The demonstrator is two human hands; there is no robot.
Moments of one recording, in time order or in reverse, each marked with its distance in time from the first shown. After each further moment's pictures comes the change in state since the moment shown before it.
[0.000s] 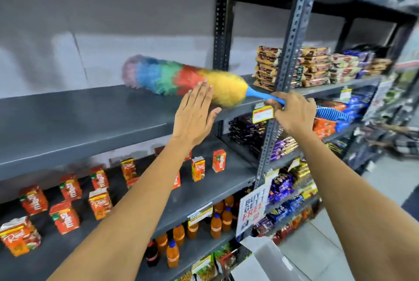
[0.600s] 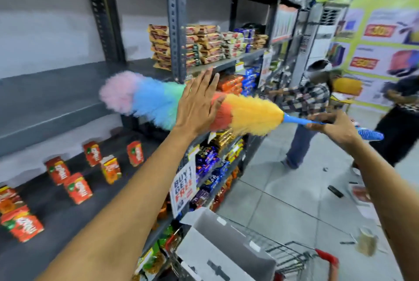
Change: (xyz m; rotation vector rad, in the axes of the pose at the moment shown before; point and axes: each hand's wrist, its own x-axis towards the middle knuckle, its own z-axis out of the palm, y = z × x) left_hand 0.042 0.228 0.035 -0.425 0.021 0.317; right_hand -0.159 0.263 -0.159 0.233 -0.203 0.690
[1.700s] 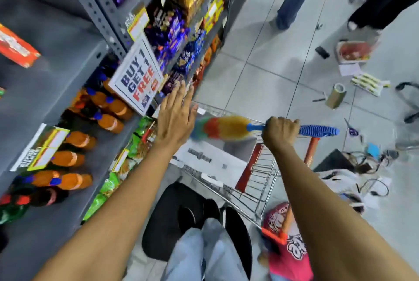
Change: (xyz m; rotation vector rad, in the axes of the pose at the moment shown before) left_hand -0.246 0.055 0.266 -0.283 -0.667 -0.216; right_hand -0.087 0.217 0.278 -0.934 -0.446 0.319
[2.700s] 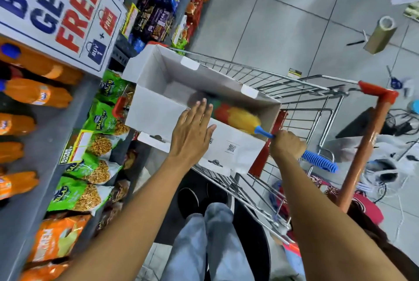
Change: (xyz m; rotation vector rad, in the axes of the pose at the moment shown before) left_hand -0.057 -0.022 0.254 0.054 -0.415 0.045; right_hand 0.058 -0.019 0.297 0.086 -0.397 0.264
